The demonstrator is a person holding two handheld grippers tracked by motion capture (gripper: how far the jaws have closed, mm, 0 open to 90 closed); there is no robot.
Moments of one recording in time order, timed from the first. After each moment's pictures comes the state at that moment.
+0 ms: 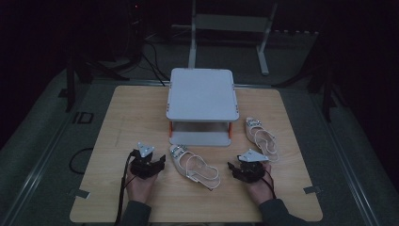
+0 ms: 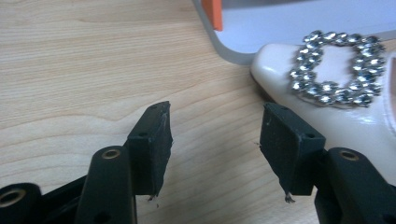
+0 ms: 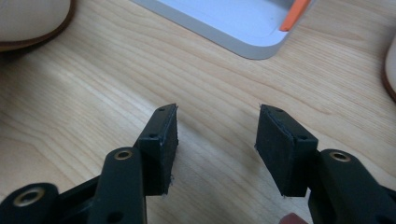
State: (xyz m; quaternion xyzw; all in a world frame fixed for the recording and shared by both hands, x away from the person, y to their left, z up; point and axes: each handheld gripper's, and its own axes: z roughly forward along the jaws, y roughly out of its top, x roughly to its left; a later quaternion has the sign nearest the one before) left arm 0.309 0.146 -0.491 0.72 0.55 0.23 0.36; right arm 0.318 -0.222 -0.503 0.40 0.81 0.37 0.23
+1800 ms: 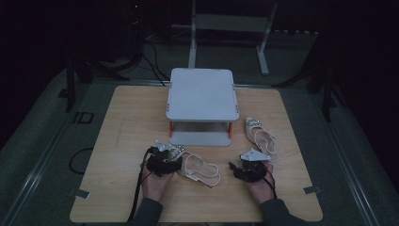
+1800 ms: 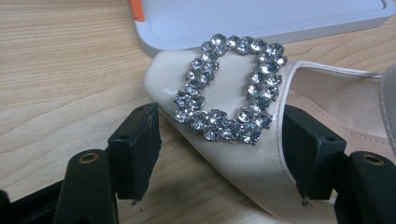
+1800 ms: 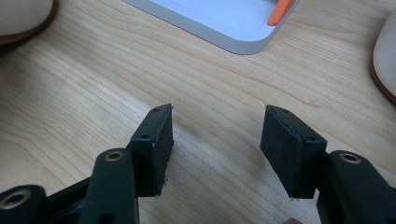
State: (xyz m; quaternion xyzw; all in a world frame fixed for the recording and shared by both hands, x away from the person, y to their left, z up) left arm 0.322 0.104 -0.486 0.74 0.56 0.17 0.35; right arm 0.320 -0.227 -0.503 0.41 0.81 0.36 0.23
